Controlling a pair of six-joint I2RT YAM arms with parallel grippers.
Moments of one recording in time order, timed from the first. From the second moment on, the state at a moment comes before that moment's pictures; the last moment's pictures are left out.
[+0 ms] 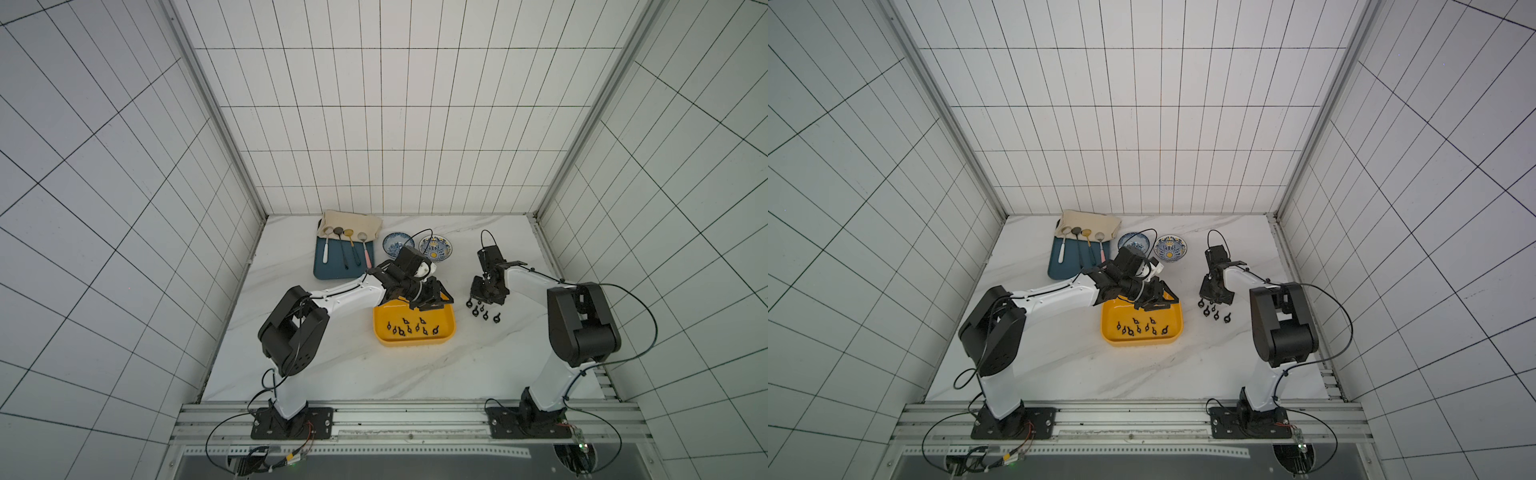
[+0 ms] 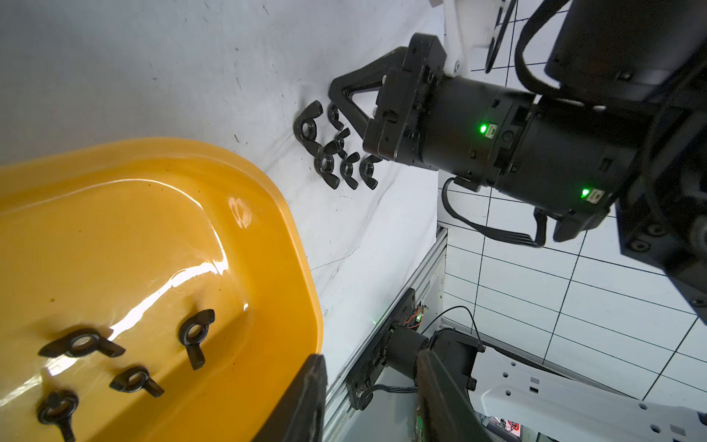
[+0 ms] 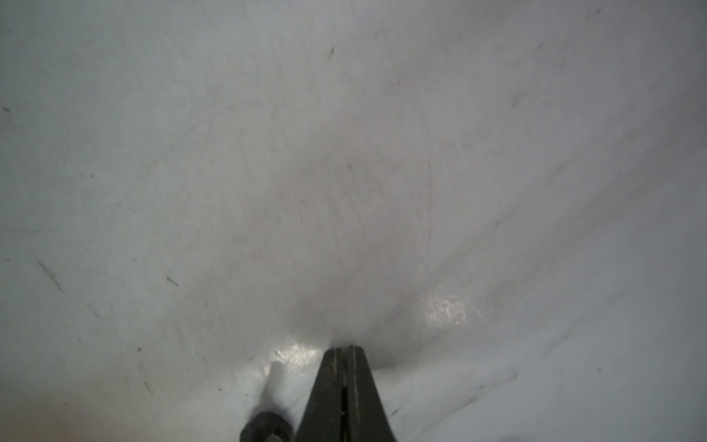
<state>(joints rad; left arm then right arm) -0.77 1.85 1.30 -0.22 0.68 -0.95 0.29 1.77 1.06 -0.57 0.08 0.50</state>
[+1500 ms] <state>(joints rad) -0.34 1.58 0.95 -0.26 0.73 -0.88 0.86 1.79 1.18 -0.66 0.05 0.54</state>
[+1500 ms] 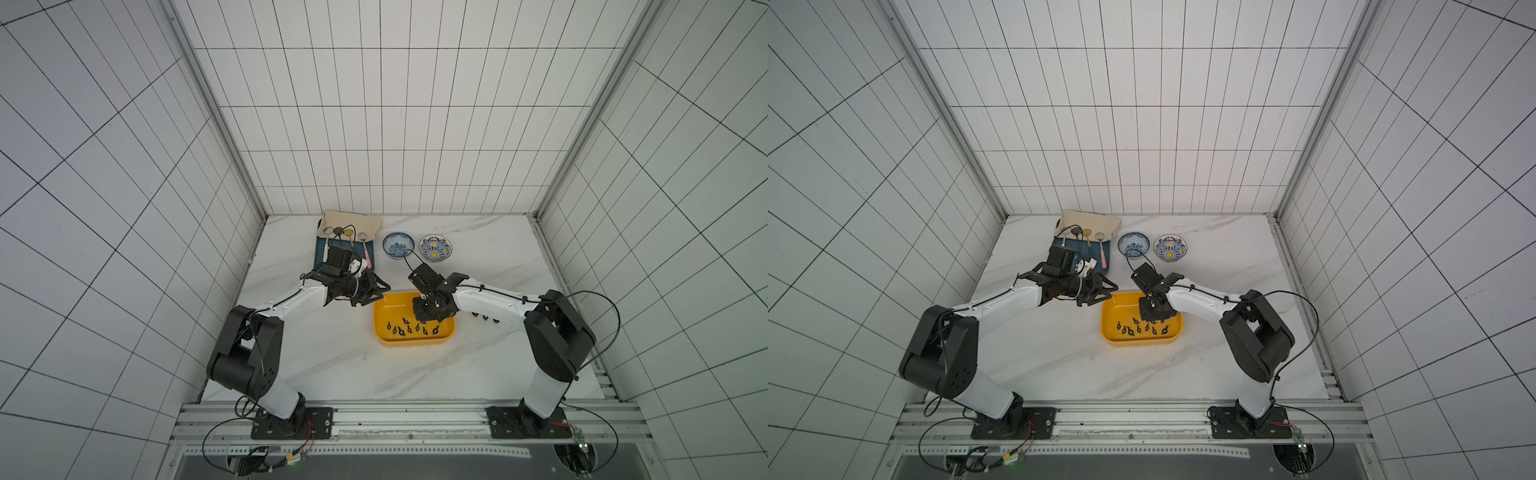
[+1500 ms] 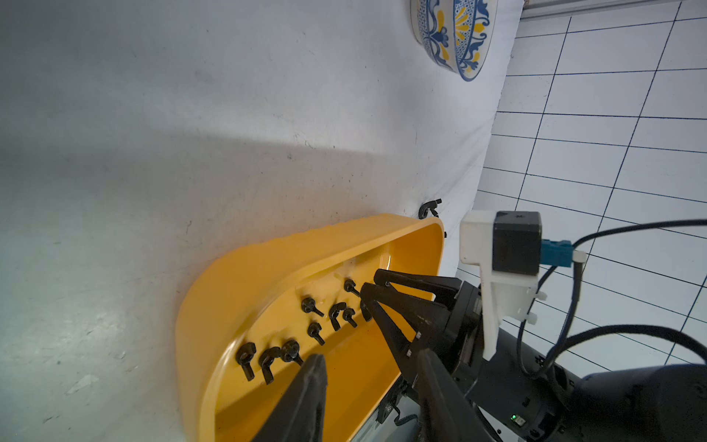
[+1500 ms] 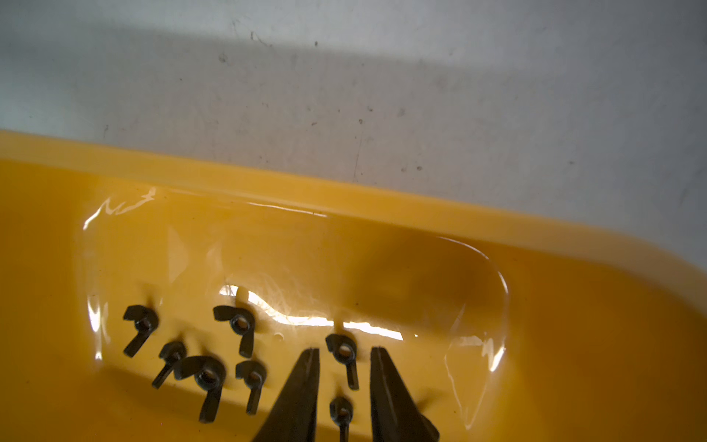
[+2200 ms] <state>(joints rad) -0.34 1.58 0.95 -0.26 0.74 -0.87 0.86 1.85 1.20 -0.64 0.02 0.54</state>
